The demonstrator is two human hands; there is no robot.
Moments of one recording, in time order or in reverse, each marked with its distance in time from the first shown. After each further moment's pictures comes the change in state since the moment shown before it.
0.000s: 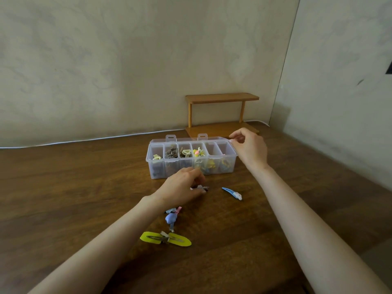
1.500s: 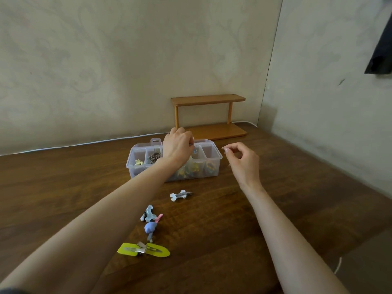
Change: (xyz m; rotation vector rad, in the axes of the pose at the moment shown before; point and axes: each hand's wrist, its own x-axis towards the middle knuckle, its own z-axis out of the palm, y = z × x) left_hand 0.108 0.009 -0.018 0.302 0.428 -0.162; right_hand -0.027 0.030 -0.004 0.387 0.048 0.077
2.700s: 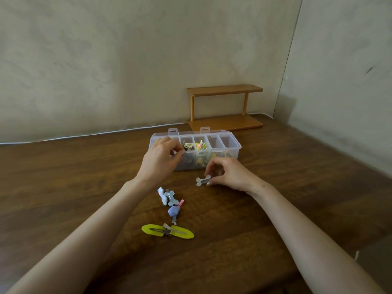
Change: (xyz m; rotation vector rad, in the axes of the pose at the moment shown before) left_hand -0.094 -0.056 -0.050 -0.296 0.052 0.042; right_hand -0.036 -0.032 0.026 -0.139 -0.838 -0.065
